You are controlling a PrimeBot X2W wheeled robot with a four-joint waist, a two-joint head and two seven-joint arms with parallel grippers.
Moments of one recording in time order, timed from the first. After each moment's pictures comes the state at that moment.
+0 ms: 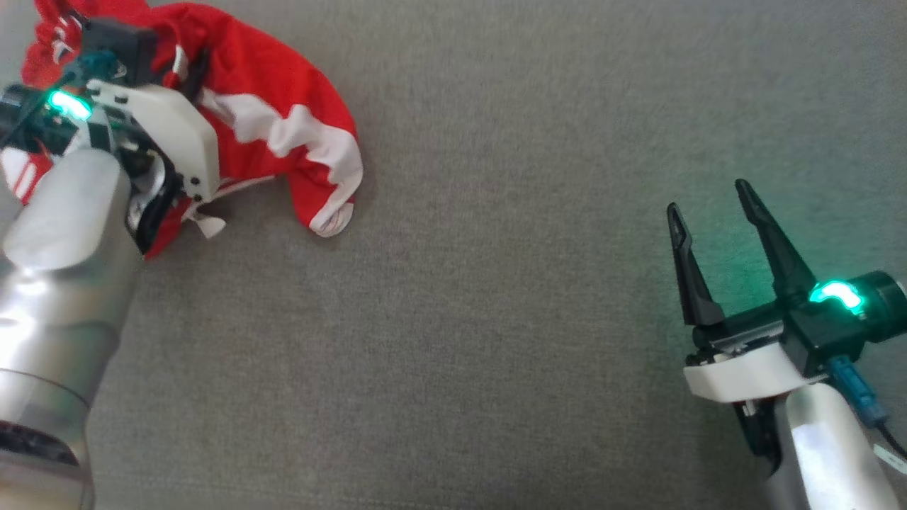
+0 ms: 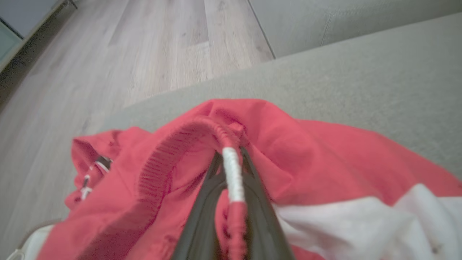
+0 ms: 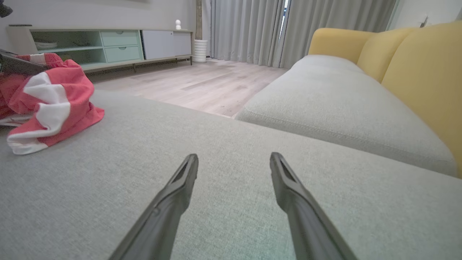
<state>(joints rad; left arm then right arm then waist) -1.01 0.34 -0.61 0.91 -0.49 -0.13 0.15 -0.13 -0.12 0.10 0.04 -0.09 0.13 -0.25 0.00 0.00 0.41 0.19</state>
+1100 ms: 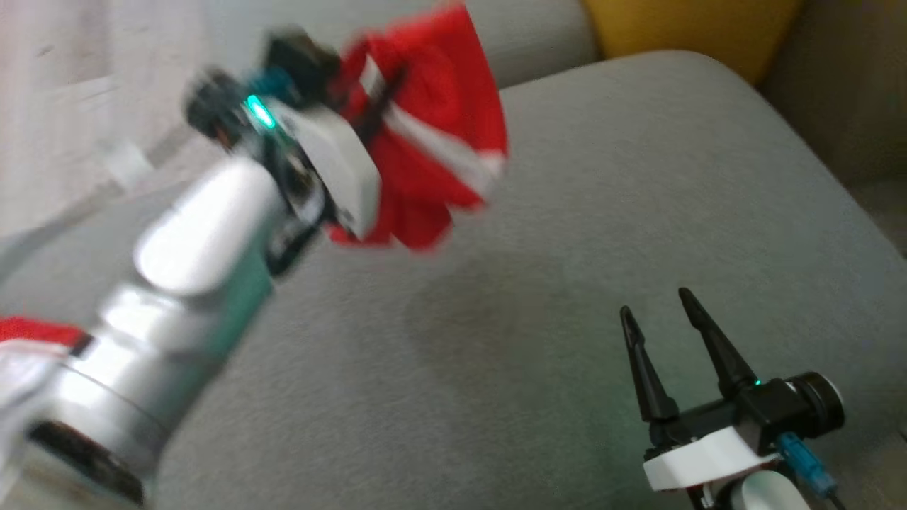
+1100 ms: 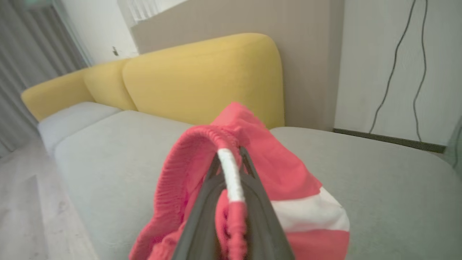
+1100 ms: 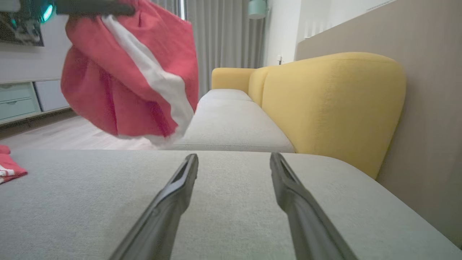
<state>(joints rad) -1.02 0.29 -0.91 0.59 -0.71 -0.12 0.15 0.05 -0.05 0.16 0.09 -0.03 0.13 -0.25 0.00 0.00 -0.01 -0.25</state>
